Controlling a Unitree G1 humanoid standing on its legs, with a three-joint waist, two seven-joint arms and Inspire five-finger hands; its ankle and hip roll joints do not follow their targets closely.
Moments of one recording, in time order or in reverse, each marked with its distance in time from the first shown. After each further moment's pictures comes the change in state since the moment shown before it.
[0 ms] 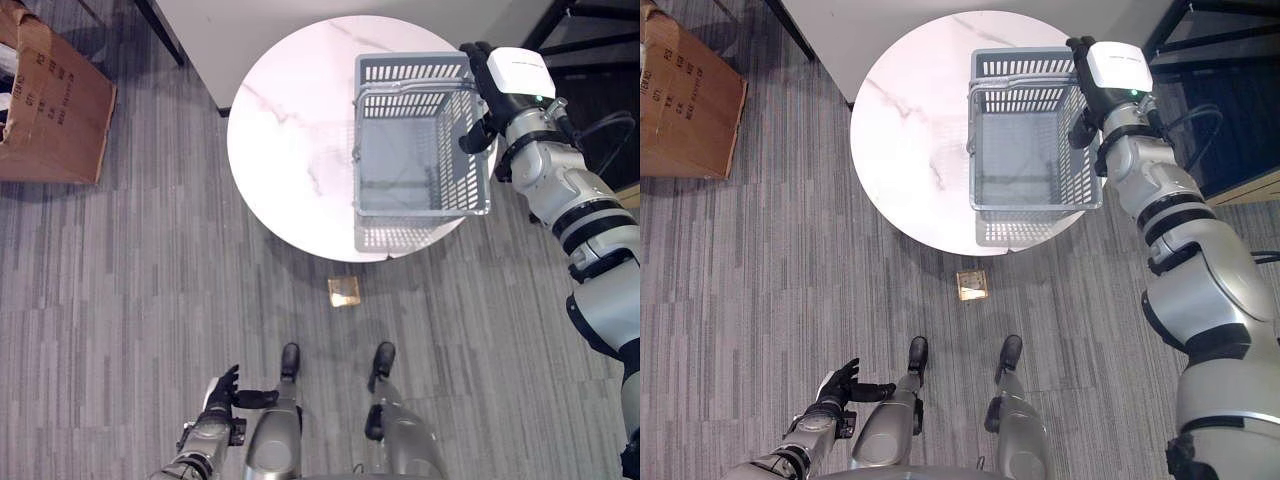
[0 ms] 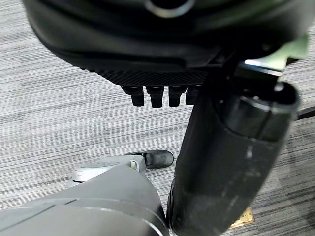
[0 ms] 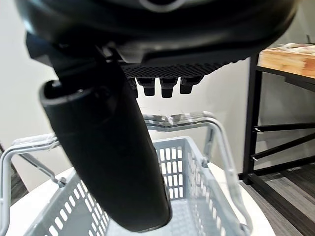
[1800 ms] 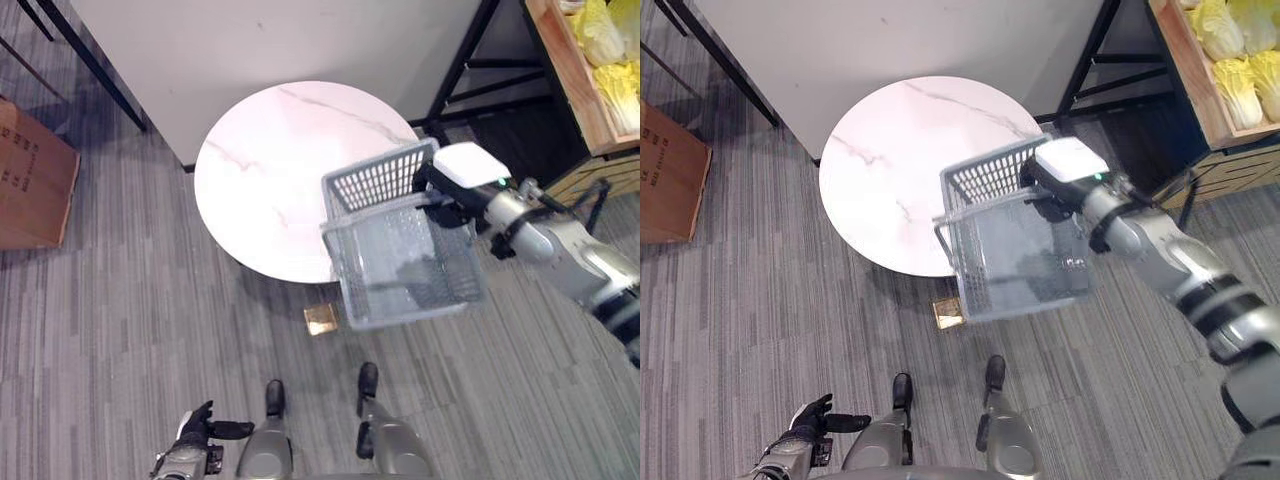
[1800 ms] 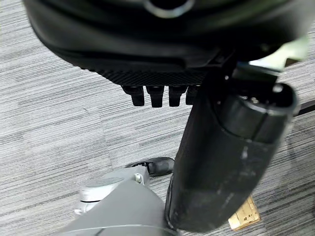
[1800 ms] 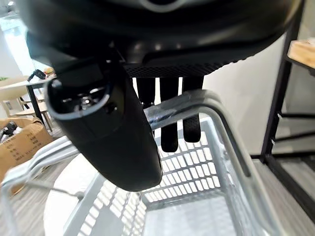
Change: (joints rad) left arm 0.103 0.041 0.204 0.061 0.141 0.082 -0.045; right arm 0.648 -0.320 -0.163 -0.837 -0.049 -0.077 0.210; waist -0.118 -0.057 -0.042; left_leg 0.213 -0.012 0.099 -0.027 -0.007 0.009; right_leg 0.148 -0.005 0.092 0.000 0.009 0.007
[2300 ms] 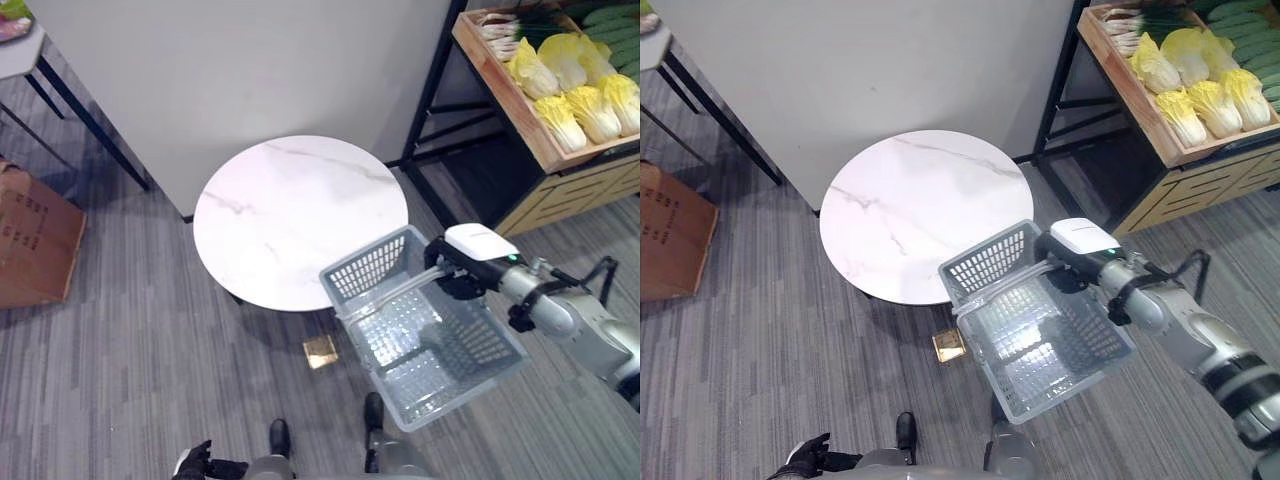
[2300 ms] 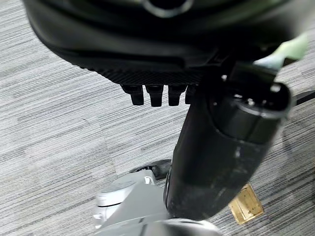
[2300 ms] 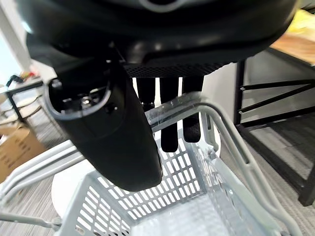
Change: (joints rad) left arm 0.094 -0.036 0.013 0.029 0.072 0.021 -0.003; right arm 0.420 -0.033 -0.248 -0.100 -0.012 -0.037 0.048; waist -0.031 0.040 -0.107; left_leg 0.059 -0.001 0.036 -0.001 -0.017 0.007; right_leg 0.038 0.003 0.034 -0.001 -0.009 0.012
